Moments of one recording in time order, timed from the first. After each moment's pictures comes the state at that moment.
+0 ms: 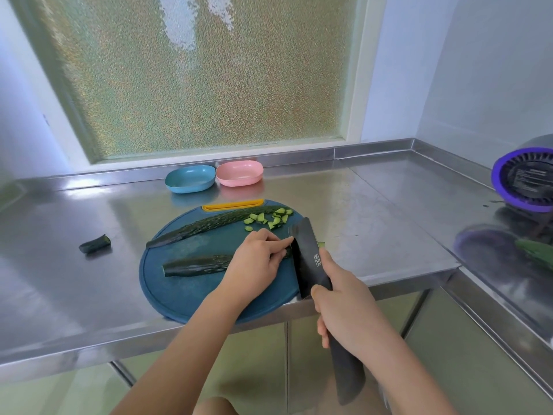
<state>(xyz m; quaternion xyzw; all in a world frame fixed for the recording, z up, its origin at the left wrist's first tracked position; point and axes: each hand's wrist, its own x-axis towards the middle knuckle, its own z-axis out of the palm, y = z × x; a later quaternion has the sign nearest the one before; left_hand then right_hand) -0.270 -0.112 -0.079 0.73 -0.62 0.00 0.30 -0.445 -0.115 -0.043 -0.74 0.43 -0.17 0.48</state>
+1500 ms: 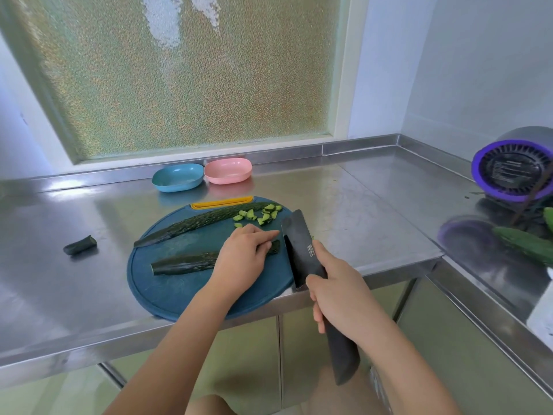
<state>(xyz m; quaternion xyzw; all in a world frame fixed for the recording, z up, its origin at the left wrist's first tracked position) -0.267 -0.112 -0.079 0.74 -0.59 0.00 0.32 -0.450 -0.122 -0.043 -0.74 0.43 -0.17 0.49</state>
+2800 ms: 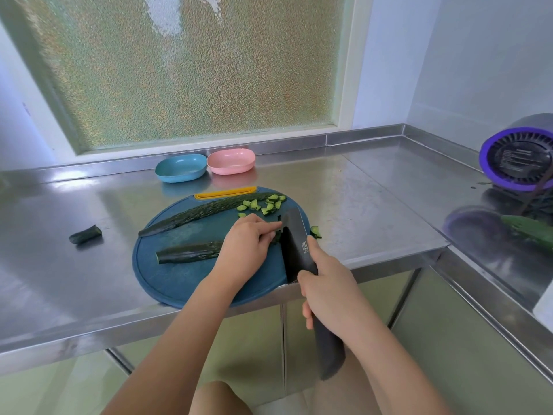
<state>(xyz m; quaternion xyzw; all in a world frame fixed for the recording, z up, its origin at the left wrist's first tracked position) -0.267 -0.111 -0.081 0.74 -0.58 -0.02 0.35 -0.437 -0.108 -0.052 -0.73 0.43 -0.17 0.50</state>
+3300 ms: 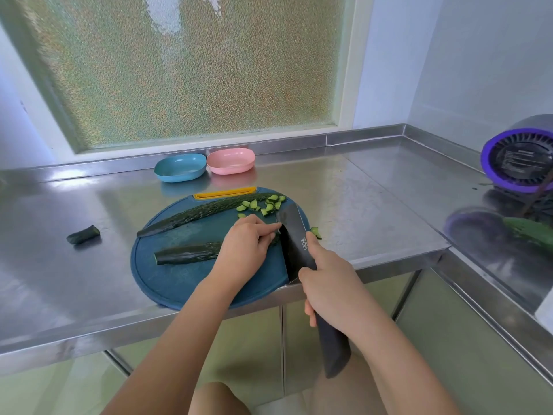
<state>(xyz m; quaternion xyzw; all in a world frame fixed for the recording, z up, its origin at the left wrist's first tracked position) -0.267 -0.112 -0.079 0.73 -0.58 -0.01 0.35 -0.436 -0.116 -0.044 -0.77 0.44 -0.13 0.45</state>
